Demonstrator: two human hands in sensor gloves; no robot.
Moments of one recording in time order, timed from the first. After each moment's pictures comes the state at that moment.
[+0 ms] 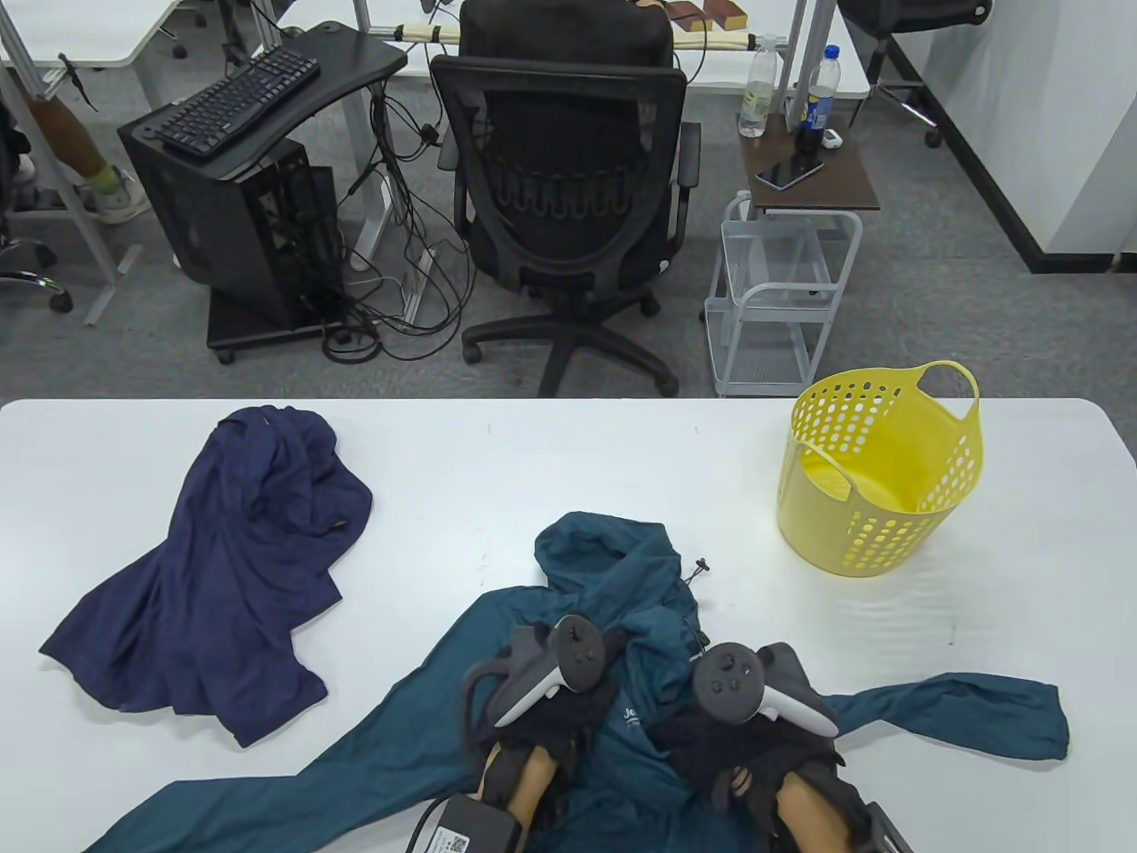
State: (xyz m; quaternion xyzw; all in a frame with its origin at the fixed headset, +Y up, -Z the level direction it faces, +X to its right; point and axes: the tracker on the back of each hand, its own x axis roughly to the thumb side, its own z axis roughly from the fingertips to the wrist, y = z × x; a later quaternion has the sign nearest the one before) left_hand -0.048 -0.766 -0.329 -0.21 -0.09 0.09 0.97; right_hand 0.161 -0.736 -0.299 0.15 0.28 0.92 0.21
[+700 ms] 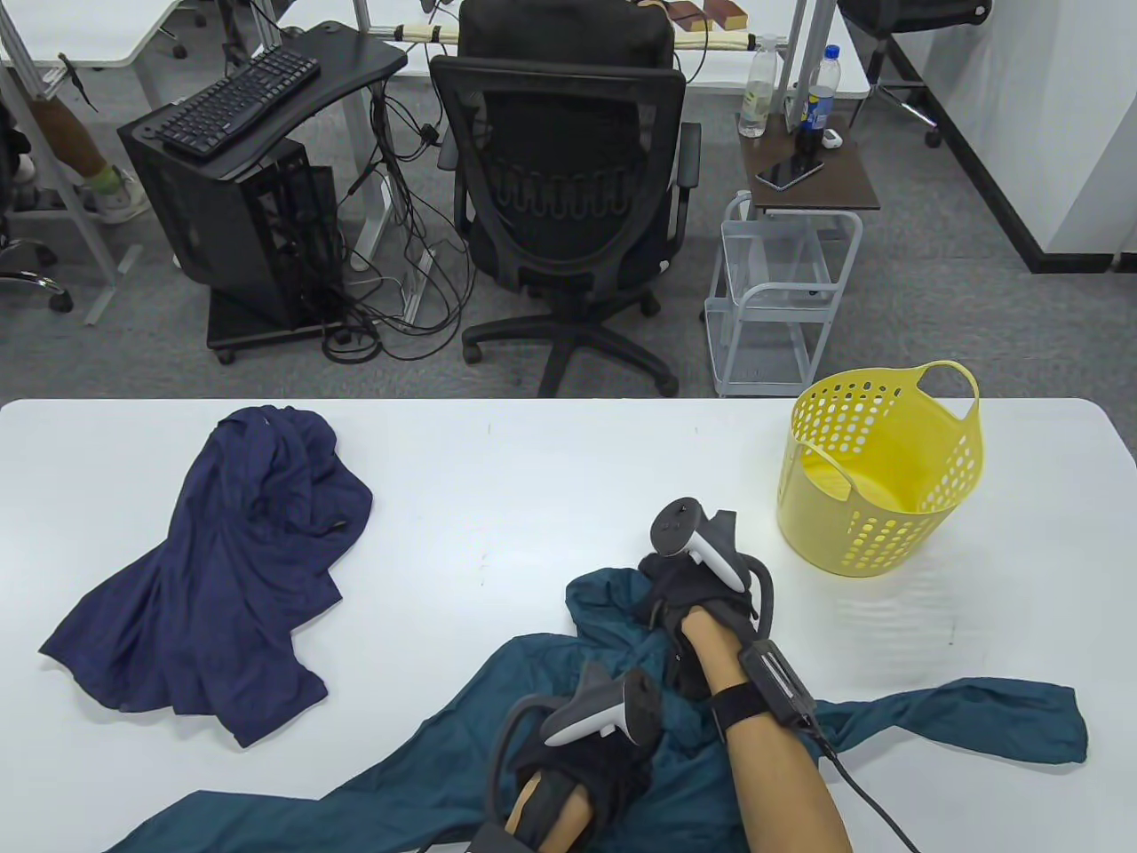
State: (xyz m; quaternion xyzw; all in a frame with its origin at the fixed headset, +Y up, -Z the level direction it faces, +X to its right) left_hand -0.012 -0.770 -0.291 -0.36 -0.16 -0.01 0.92; right_hand 0.116 -0.758 -0.457 -0.03 0.22 0.97 0.12
